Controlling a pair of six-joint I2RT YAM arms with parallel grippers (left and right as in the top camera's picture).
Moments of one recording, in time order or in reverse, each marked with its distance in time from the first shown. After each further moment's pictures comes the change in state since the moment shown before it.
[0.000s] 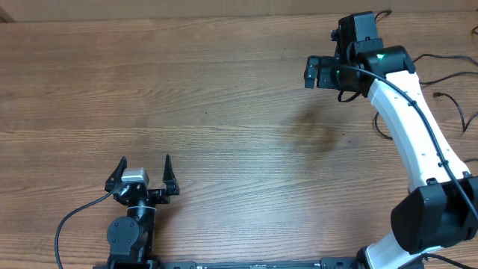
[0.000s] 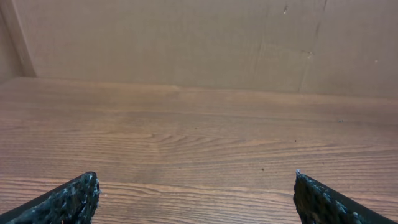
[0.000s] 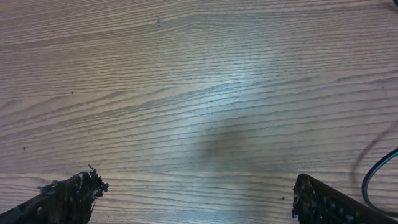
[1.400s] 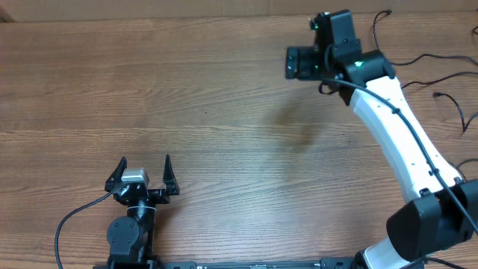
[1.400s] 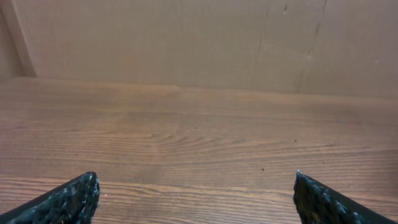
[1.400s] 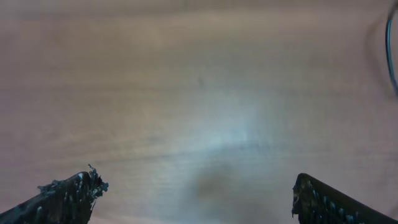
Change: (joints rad) left arm 0.000 0.000 0.000 0.000 0.000 0.000; right arm 0.138 -0.029 -0.001 0.213 0.117 0.000
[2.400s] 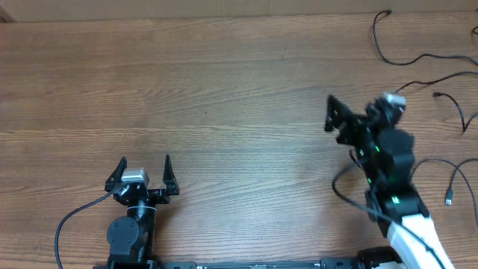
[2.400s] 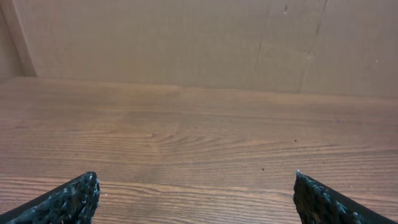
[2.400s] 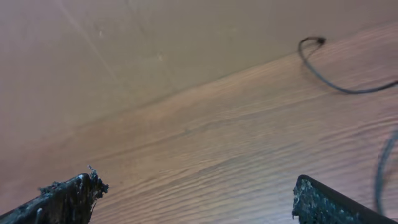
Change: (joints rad) left arm 0.000 -0.001 0.000 -0.002 -0.003 0.000; right arm -0.203 -0.835 -1.184 0.934 -0.094 0.158
